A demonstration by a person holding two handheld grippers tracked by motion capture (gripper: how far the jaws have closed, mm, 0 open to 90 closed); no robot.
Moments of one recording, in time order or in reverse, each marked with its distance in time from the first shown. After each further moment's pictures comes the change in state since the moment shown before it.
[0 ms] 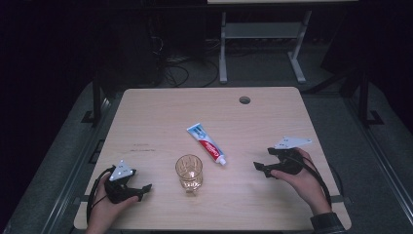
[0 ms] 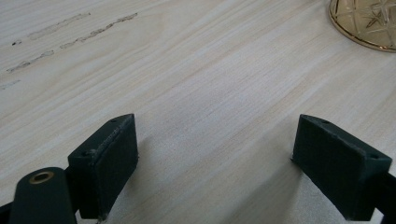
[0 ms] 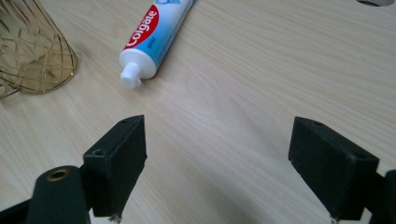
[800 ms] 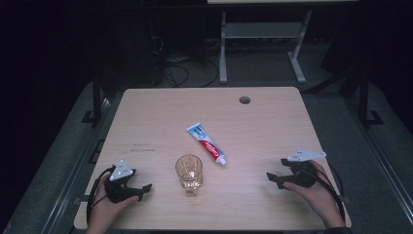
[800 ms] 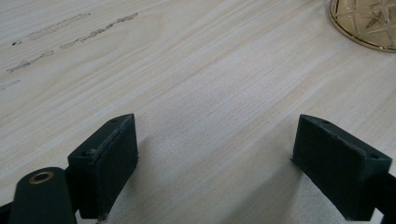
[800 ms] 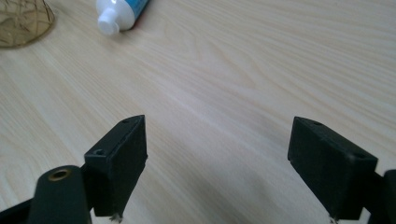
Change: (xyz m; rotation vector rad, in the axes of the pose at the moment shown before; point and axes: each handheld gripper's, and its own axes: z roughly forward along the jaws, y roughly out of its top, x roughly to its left) left arm 0.000 0.000 0.000 -0.003 0.000 -0.001; right arm -0.007 -0.040 -0.021 0.036 -0.052 0.026
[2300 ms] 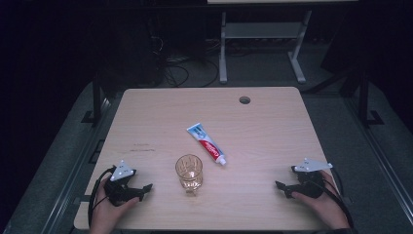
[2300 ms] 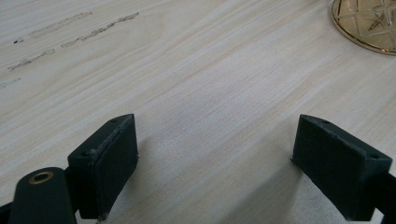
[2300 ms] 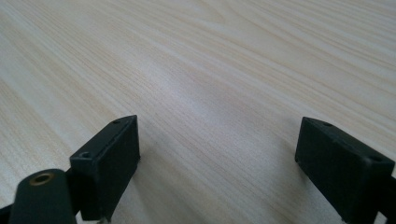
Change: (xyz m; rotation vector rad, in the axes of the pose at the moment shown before) left arm -0.003 0.000 0.000 0.001 0.013 -0.012; right arm -0.013 -0.043 -0.002 0.035 -0.078 -0.013
